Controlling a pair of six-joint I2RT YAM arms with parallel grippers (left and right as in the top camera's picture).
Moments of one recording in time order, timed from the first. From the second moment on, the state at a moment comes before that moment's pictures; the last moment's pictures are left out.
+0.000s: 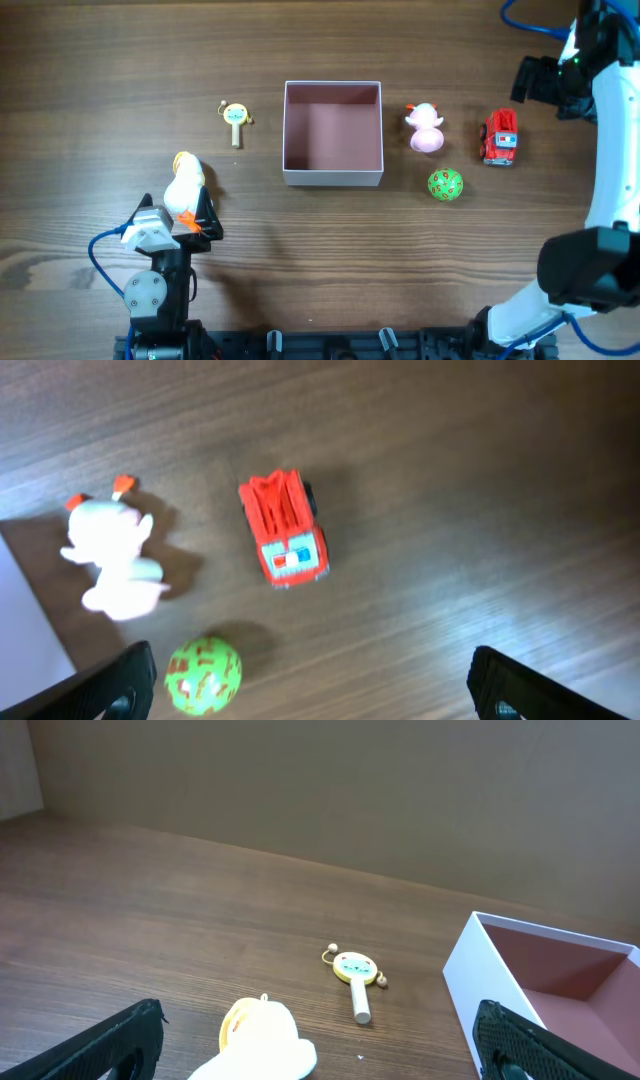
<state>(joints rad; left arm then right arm) 0.05 0.01 0.01 -0.07 0.00 -0.20 -0.19 1.83 1.92 -1.37 0.14 0.11</state>
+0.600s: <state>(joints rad) 0.05 0.01 0.01 -0.07 0.00 -0.20 -0.19 2.15 1.92 -1.35 0.04 -0.16</state>
